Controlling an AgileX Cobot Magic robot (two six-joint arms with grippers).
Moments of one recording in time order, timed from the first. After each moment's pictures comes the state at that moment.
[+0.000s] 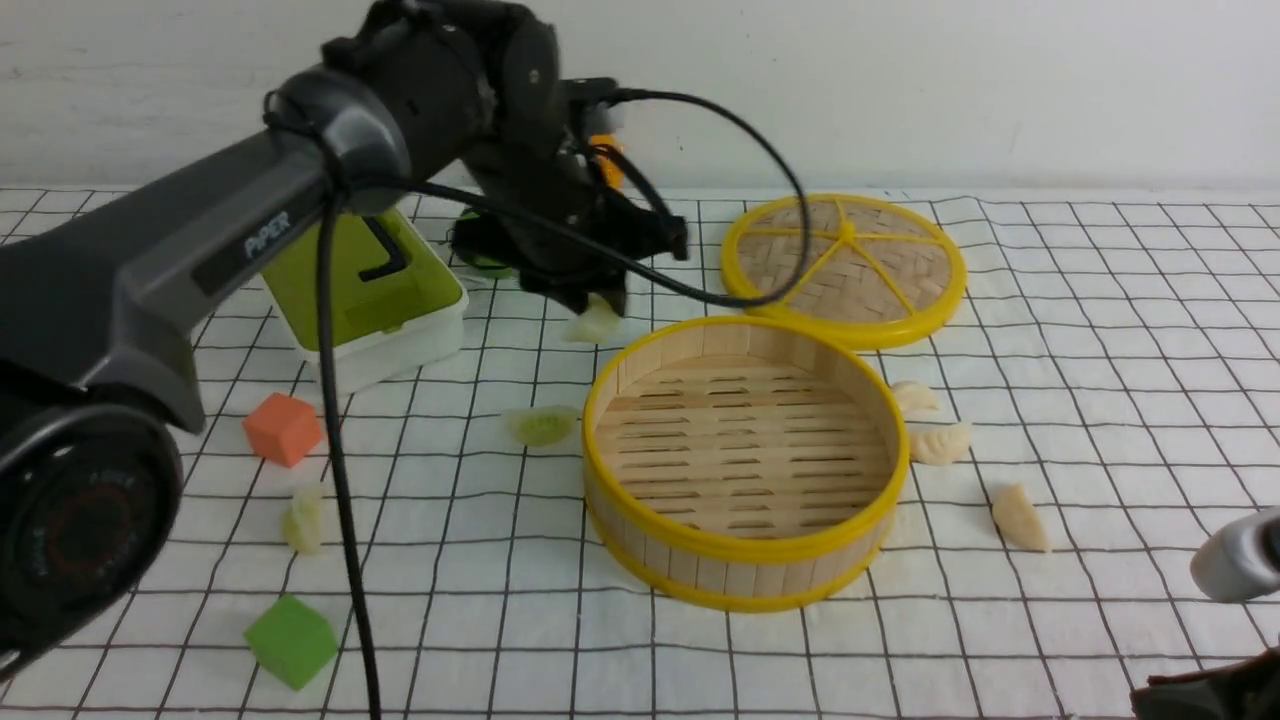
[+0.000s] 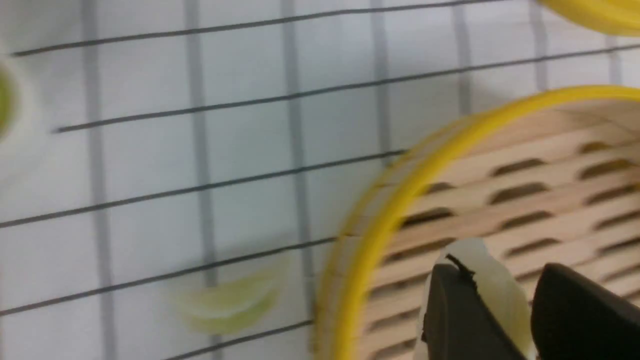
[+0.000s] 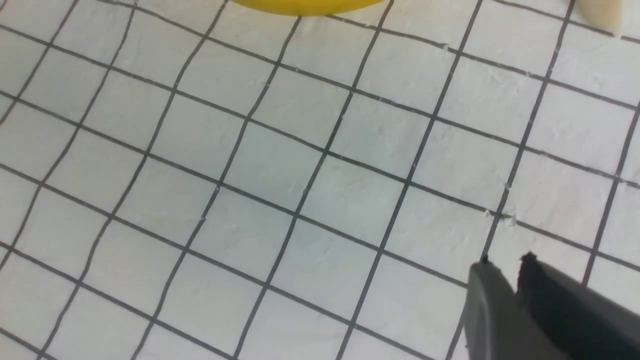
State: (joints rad) right arm 0.19 0.88 -0.46 0.41 0.57 -0.37; left arm -0.49 2.18 -2.09 -0.03 0.97 -0.30
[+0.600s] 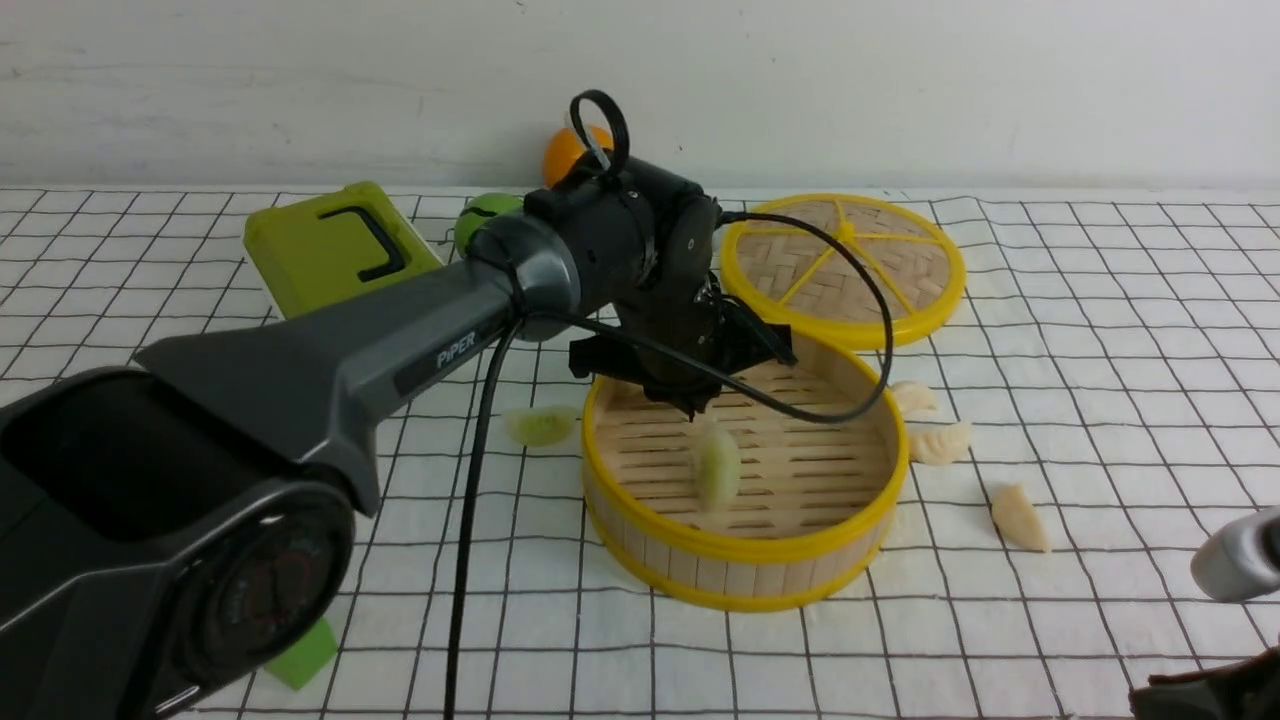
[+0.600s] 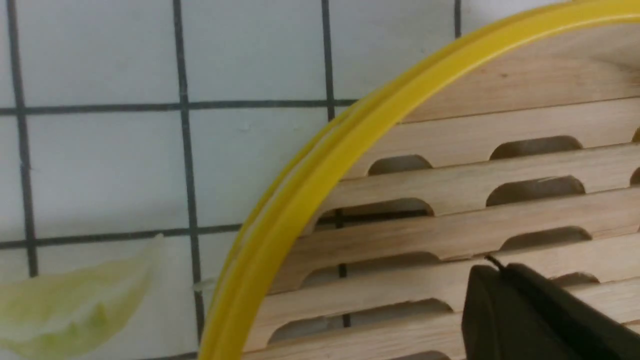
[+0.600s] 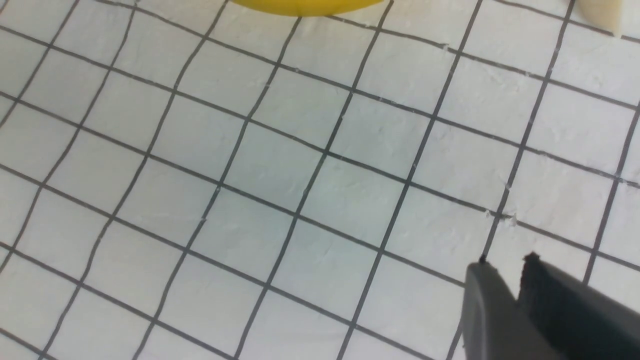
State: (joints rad) right arm 0.19 0.88 -0.46 0.42 0.57 -0.37; left arm -0.59 2.33 -2.08 0.08 0.87 -0.59
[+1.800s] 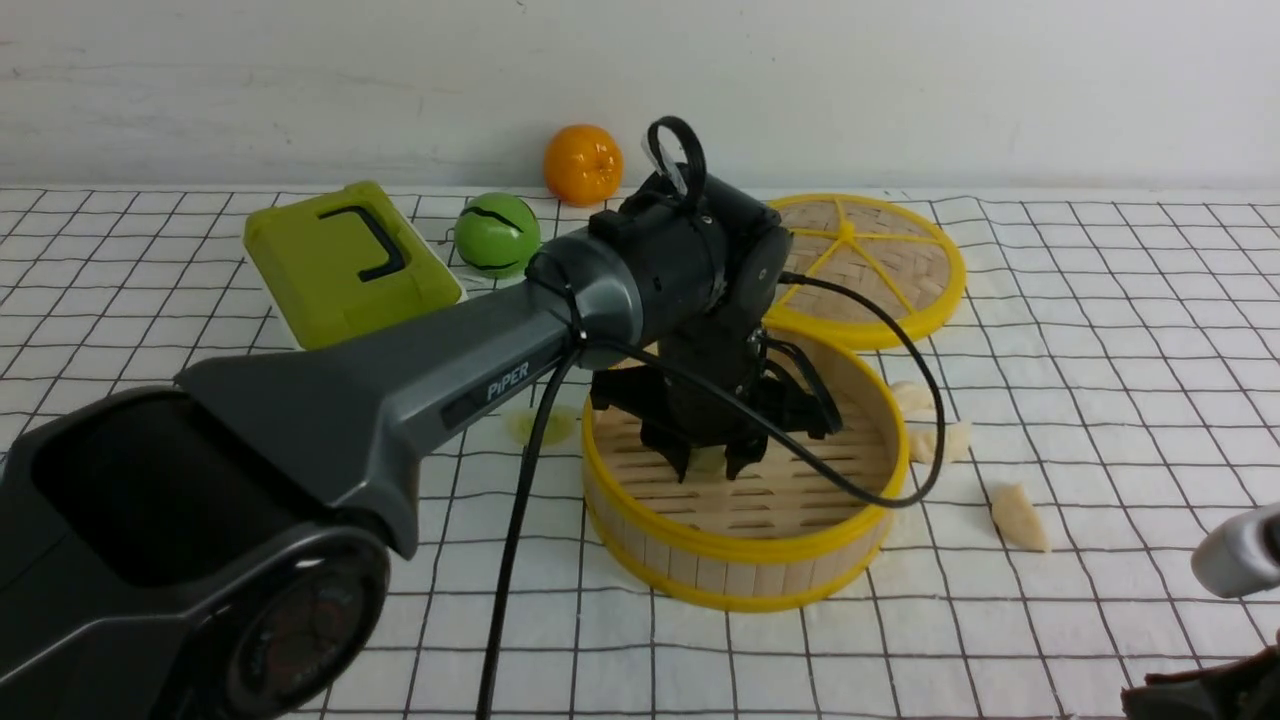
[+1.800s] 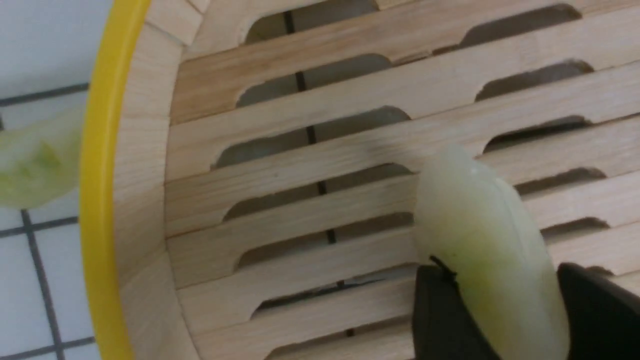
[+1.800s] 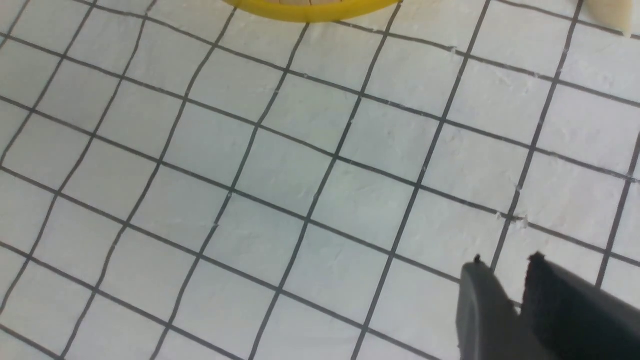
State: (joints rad) right arm 0.19 0.88 -0.46 0.44 0.57 -0.37; left arm -0.68 2.32 -2.08 0.13 1.06 -0.54
